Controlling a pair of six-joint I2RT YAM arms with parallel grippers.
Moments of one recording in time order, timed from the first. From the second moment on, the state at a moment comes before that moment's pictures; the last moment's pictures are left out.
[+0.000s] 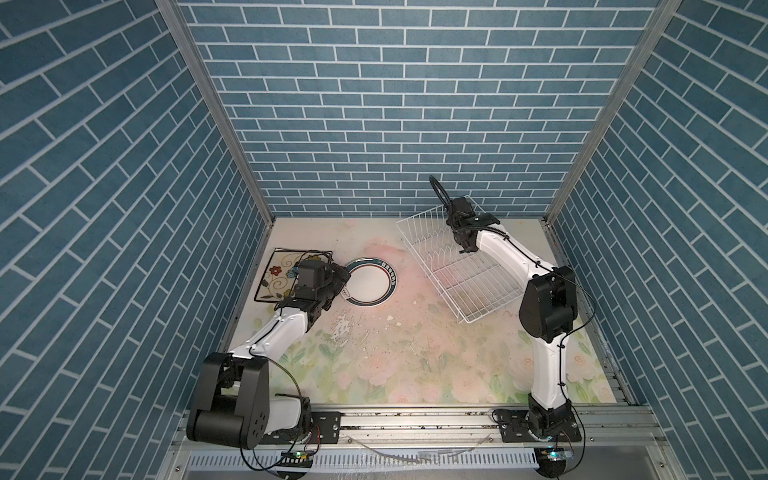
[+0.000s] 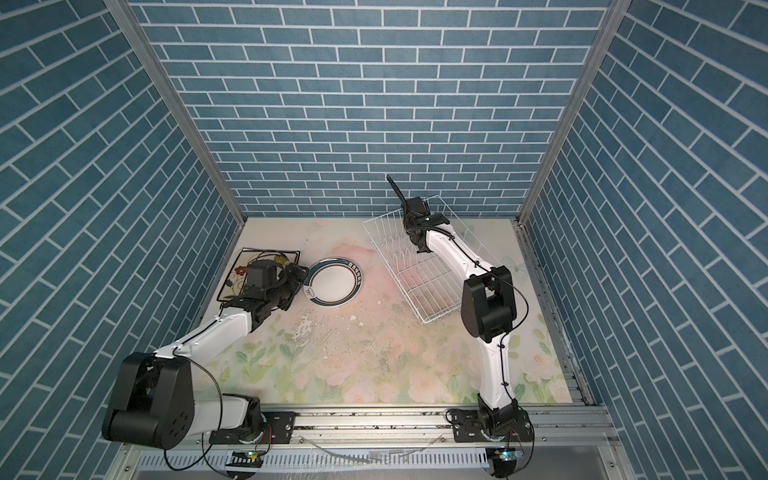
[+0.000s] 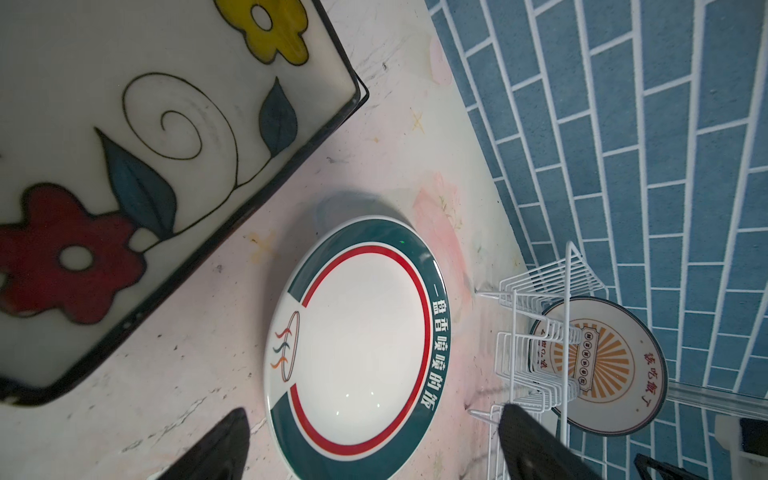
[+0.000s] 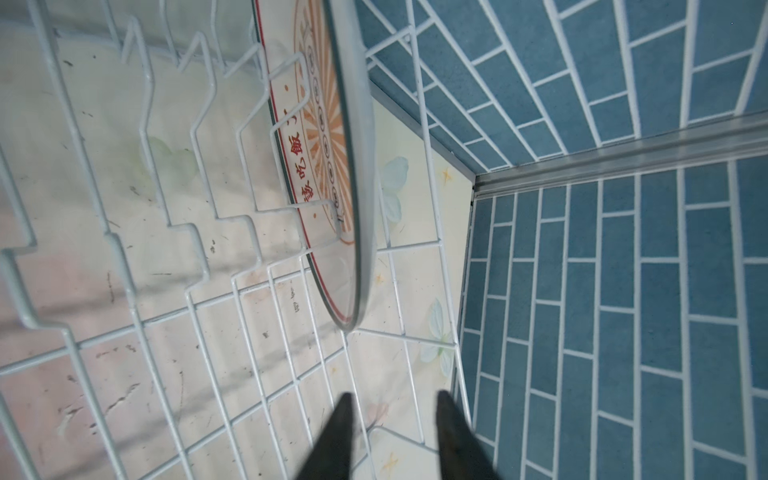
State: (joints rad) left arm -0.15 1.32 0.69 -0.03 0.10 -1.06; right arm 0.49 2.10 1.92 -0.86 0.78 -0.24
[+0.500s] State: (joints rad) left arm -0.15 1.29 0.69 -0.05 0.10 -1.06; right arm 0.49 2.18 1.98 -0.77 0.80 -0.36
